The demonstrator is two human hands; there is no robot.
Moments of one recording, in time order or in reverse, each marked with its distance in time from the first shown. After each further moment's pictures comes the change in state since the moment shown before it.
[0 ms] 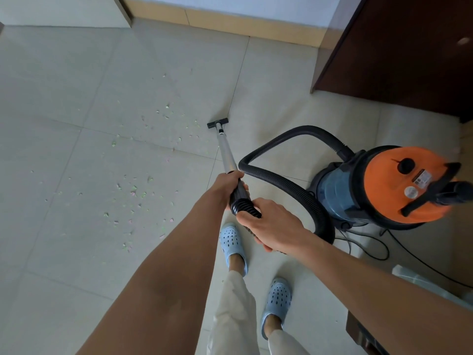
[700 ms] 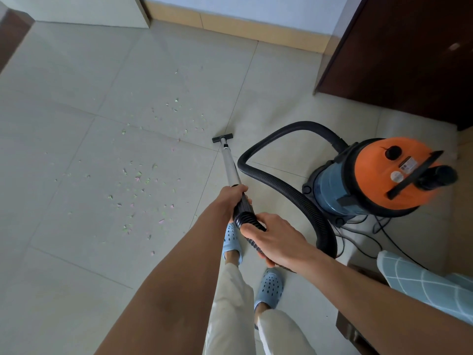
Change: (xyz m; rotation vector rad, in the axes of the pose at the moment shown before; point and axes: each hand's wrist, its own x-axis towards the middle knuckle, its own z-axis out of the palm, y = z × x) left_hand -0.053 -0.096 0.004 0.020 0.046 -0.004; right_hand -0.075 0.062 0.042 0.083 -0.042 -0.015
